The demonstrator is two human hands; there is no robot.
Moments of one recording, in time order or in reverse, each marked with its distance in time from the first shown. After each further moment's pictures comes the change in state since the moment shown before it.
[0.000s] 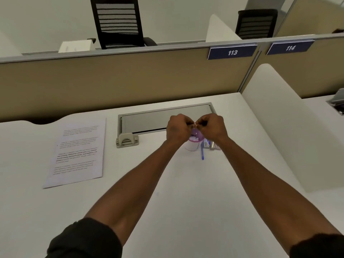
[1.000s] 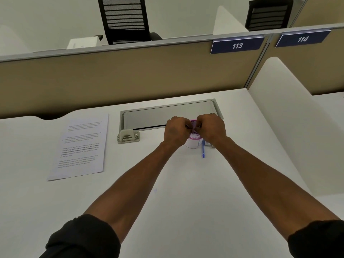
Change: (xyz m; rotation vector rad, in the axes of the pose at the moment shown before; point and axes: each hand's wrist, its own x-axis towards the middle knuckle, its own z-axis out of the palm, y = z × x) left_hand -0.009 -0.012 0.014 0.236 -0.010 0.081; right_hand 0.008 0.018 0.017 -0.326 -0.050 -0.129
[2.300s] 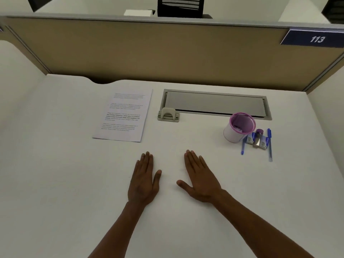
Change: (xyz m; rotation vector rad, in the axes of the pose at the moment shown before) left_hand -0.278 -0.200 -0.005 0.207 0.085 -0.333; right_hand -0.170 -0.091 0.135 -0.018 -0.402 -0.592
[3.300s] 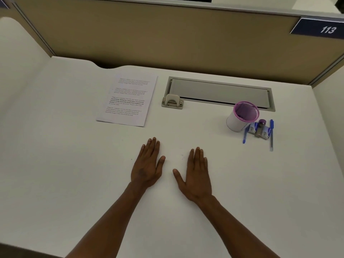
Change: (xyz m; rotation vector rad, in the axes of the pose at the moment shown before) left_hand -0.003 0.000 0.002 0.005 -0.048 0.081; right_hand -0.028 -0.055 0.036 0.125 0.171 0.346
